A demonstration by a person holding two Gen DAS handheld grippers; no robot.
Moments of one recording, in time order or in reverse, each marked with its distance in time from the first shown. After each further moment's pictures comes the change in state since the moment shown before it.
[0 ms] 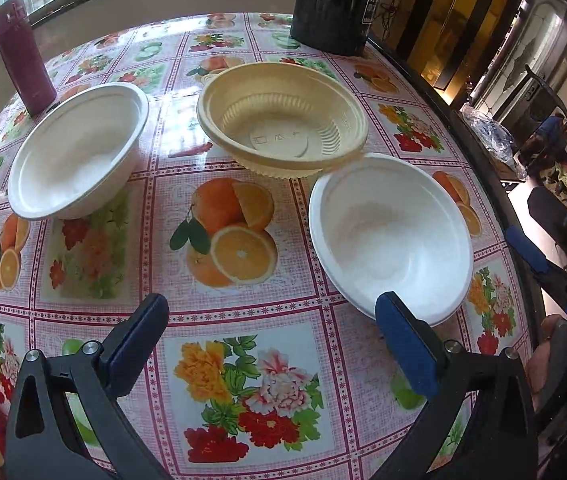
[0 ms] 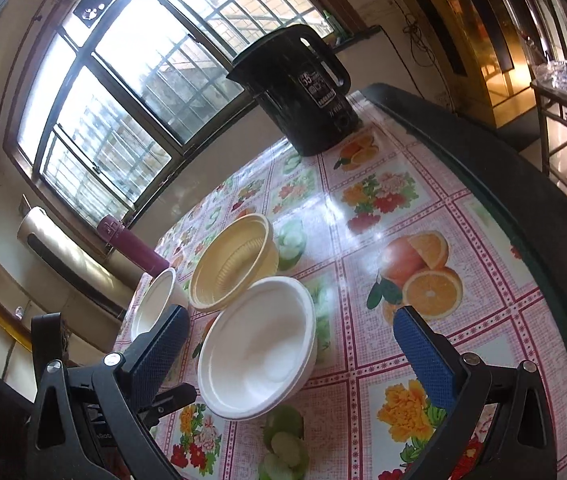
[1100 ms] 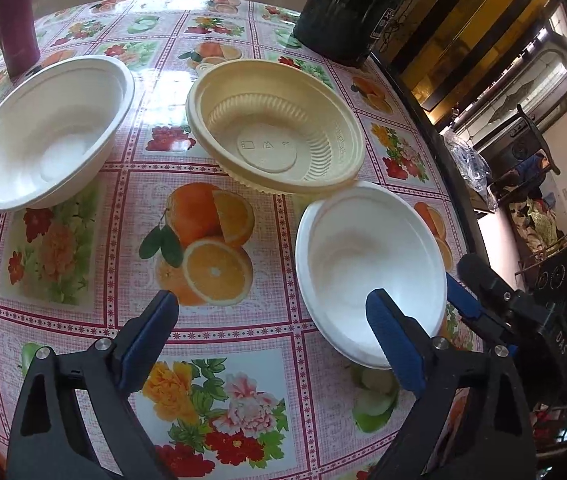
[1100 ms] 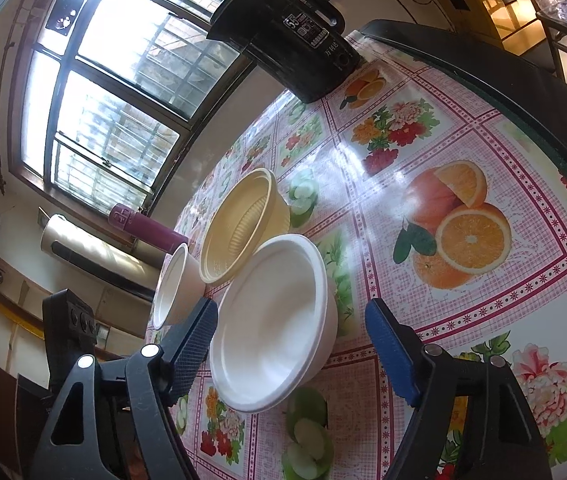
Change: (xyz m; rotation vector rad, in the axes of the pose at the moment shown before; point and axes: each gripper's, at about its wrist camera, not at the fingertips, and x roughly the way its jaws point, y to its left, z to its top) left arm 0.010 0.018 0.020 -0.133 0.038 -0.171; right arm 0.037 -0.016 -0.012 0.119 0.153 0.098
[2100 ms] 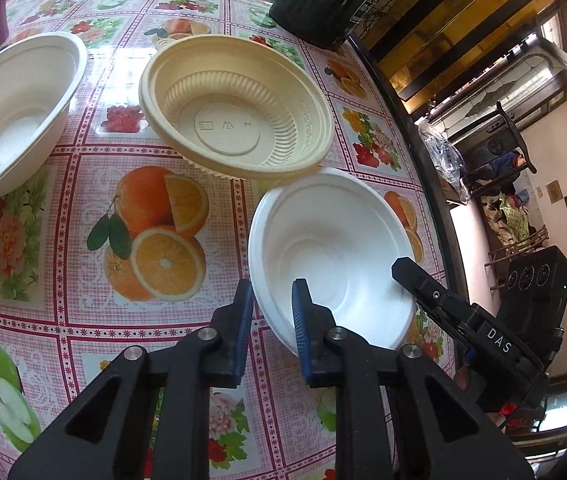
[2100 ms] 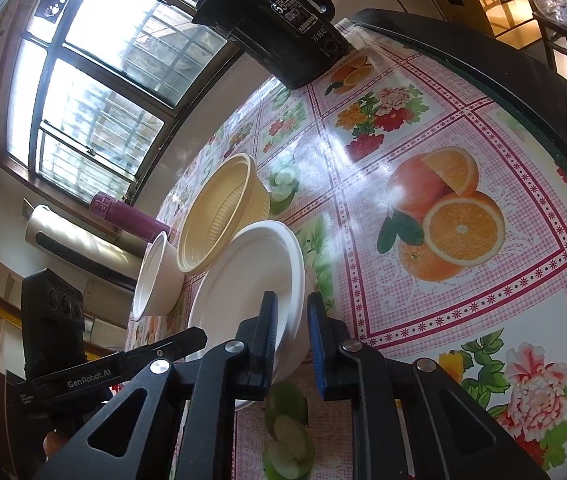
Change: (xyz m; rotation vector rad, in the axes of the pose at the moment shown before) left arm 0.015 -0.009 0.002 -0.011 0.074 -0.115; right arm 0.011 -0.004 -0.003 -0.017 0.036 -0.068
